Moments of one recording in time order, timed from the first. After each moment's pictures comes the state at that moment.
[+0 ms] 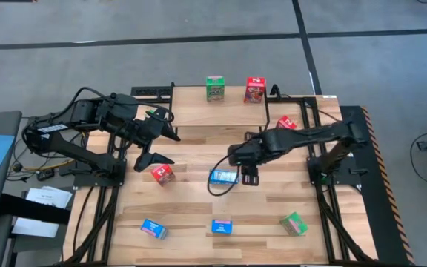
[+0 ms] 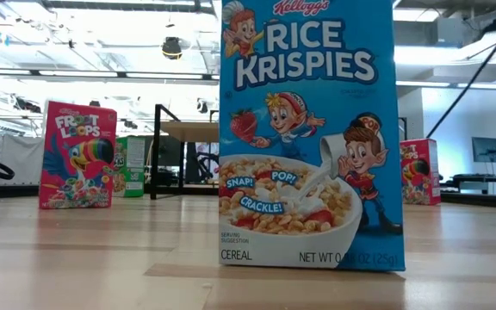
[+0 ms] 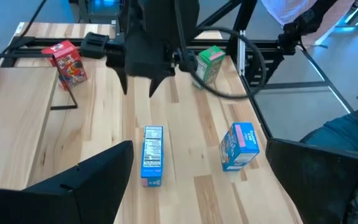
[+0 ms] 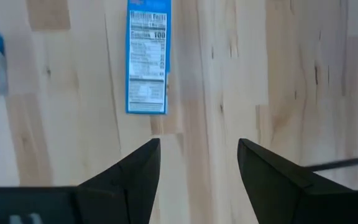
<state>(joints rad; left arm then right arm) -0.01 1.18 1.59 -0.88 0.15 -0.05 0.13 1.67 1.57 -1.17 0.18 0.19</state>
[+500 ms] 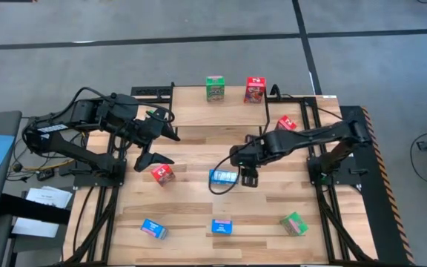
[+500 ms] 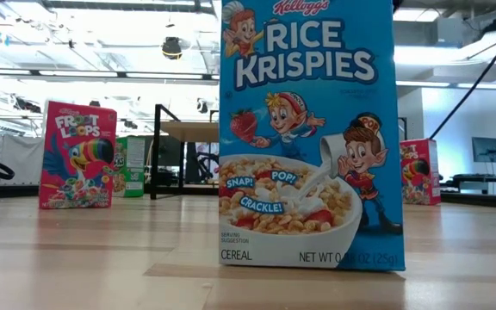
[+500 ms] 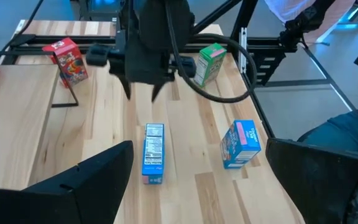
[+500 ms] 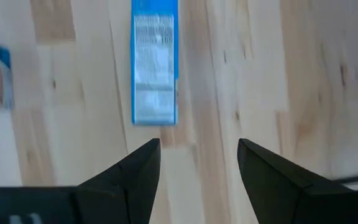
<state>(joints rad) -0.01 1.18 1.59 -0.89 0.15 -0.04 0.12 1.64 1.43 -1.05 0.15 0.21</state>
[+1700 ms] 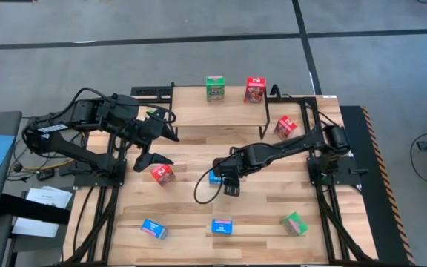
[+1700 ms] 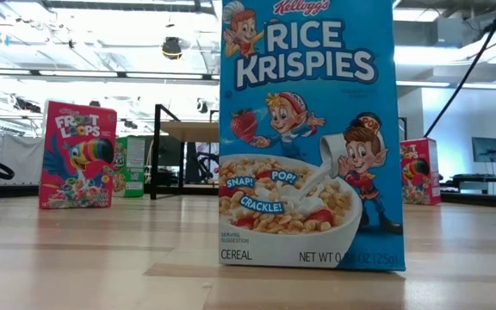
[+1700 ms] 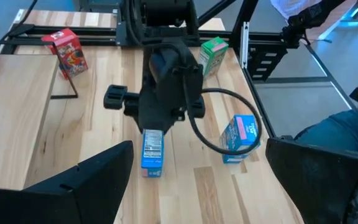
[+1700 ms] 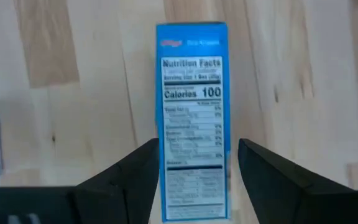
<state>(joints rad) -0.01 1.18 1.59 -0.91 0.14 -0.06 0.14 1.87 1.43 -0.77 0.11 0.28</state>
